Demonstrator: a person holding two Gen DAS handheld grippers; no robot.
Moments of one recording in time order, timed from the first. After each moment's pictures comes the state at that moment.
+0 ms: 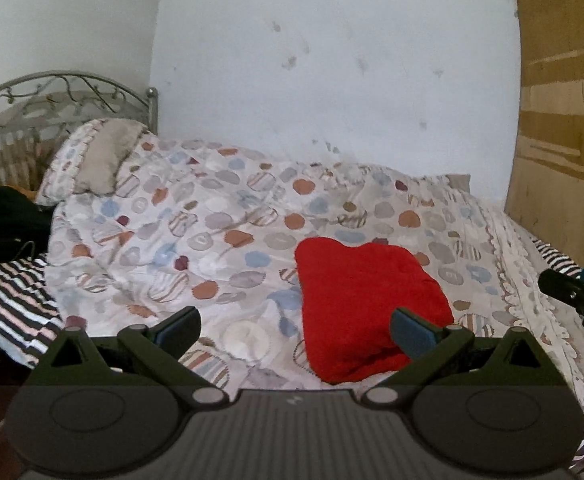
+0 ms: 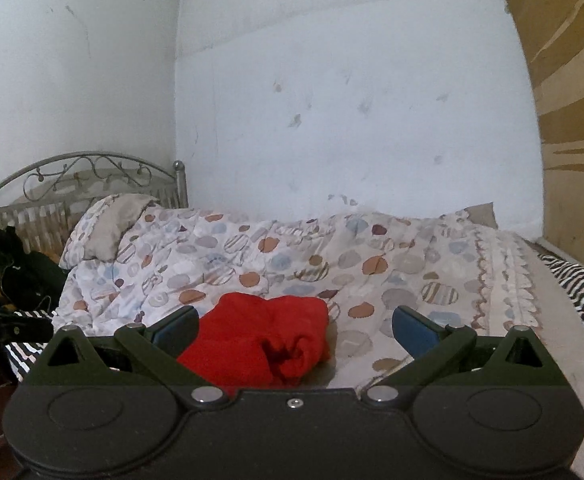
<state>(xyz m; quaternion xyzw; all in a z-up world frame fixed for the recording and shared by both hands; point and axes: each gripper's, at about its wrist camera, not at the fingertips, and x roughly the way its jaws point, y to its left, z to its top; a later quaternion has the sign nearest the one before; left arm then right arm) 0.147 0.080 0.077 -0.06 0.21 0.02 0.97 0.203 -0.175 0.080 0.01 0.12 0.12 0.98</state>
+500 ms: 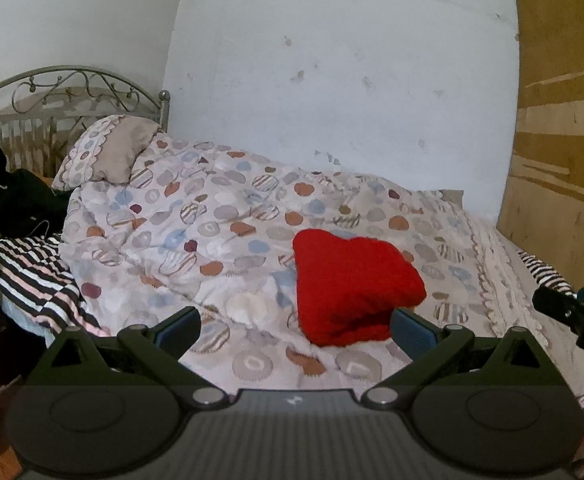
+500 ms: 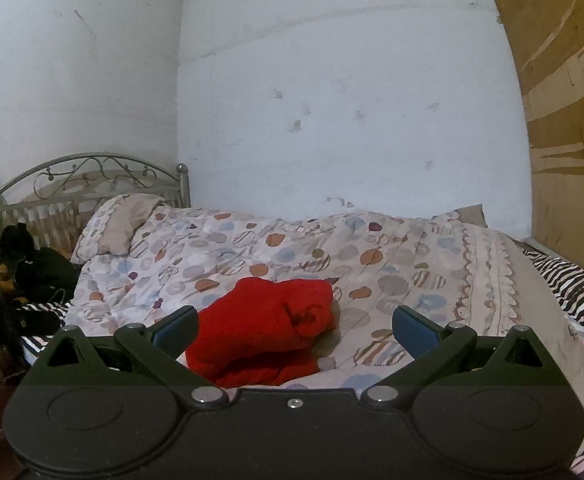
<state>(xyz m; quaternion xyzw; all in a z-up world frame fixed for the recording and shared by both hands) 0.064 0.075 0.064 -0.08 0.20 0.02 0.98 0.111 -0.173 0.073 0.01 0.12 0.12 0.99</state>
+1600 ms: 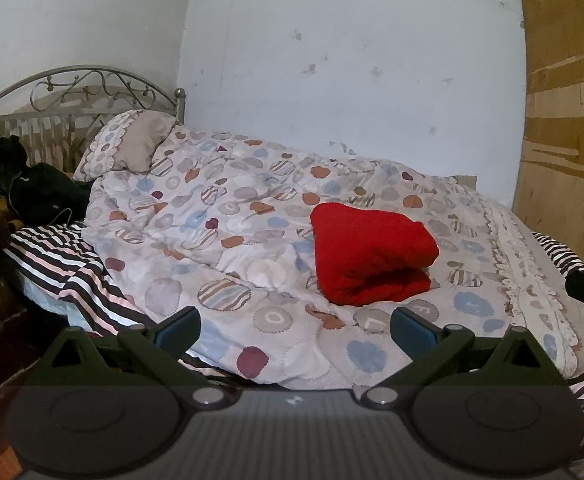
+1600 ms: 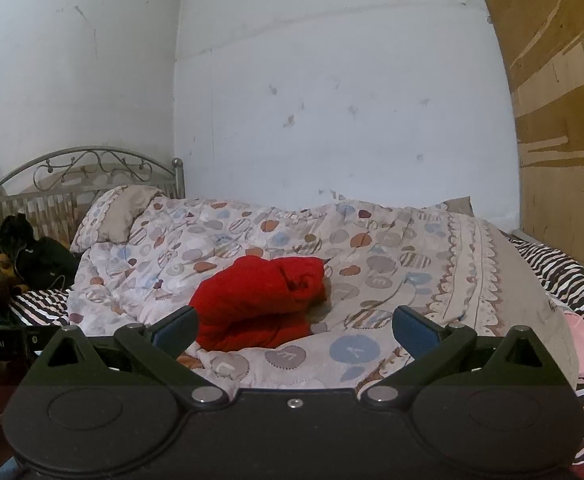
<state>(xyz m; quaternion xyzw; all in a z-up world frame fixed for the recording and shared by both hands) 0.026 0.068 0.029 -0.07 0.20 0.05 0.98 0.061 -0.179 0.046 0.00 0.12 0.11 0.99</state>
